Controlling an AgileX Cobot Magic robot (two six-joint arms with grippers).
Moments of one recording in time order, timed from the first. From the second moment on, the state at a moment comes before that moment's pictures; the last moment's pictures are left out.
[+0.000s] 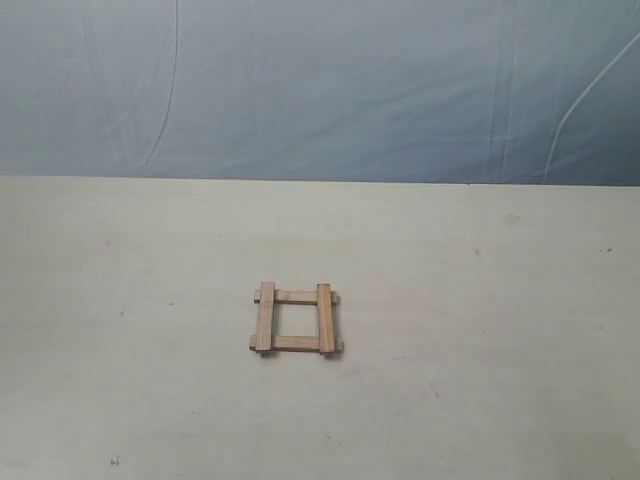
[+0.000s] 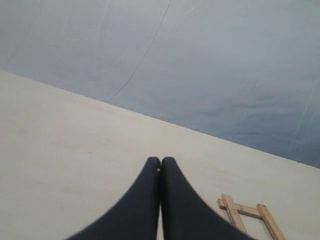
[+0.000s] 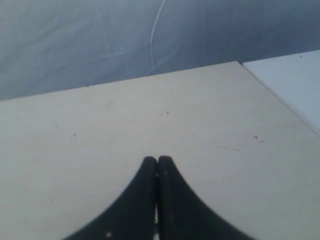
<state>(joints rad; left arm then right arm) -0.09 0.03 0.00 -0.14 0.09 -0.20 -0.11 0.38 -0.21 -0.23 0.21 0.32</state>
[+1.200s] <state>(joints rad) -0.09 0.03 0.00 -0.11 0.06 -0.02 -0.10 0.01 0.00 -0.08 0.33 0.05</state>
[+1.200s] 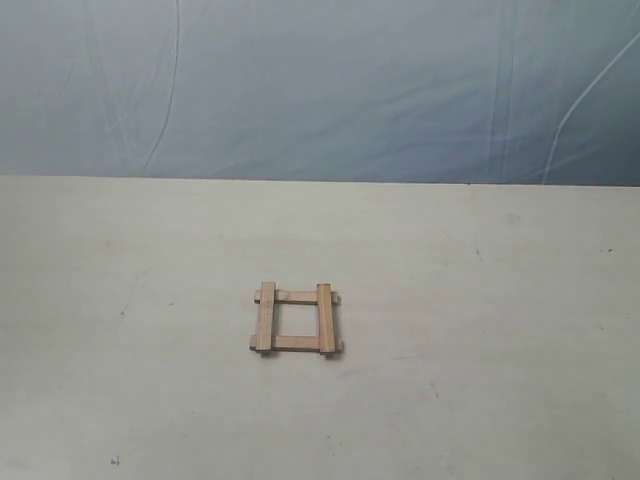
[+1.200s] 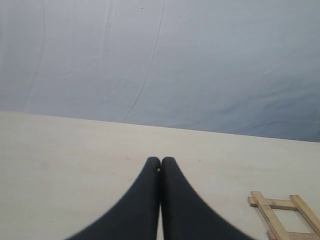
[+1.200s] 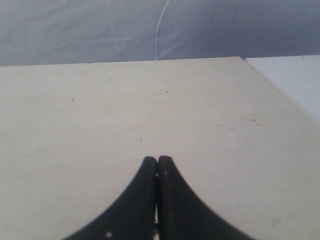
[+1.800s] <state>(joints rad) -0.09 0.03 0.00 -0.10 0.13 -0.02 -0.03 0.00 0.00 -0.03 0.30 0.02</state>
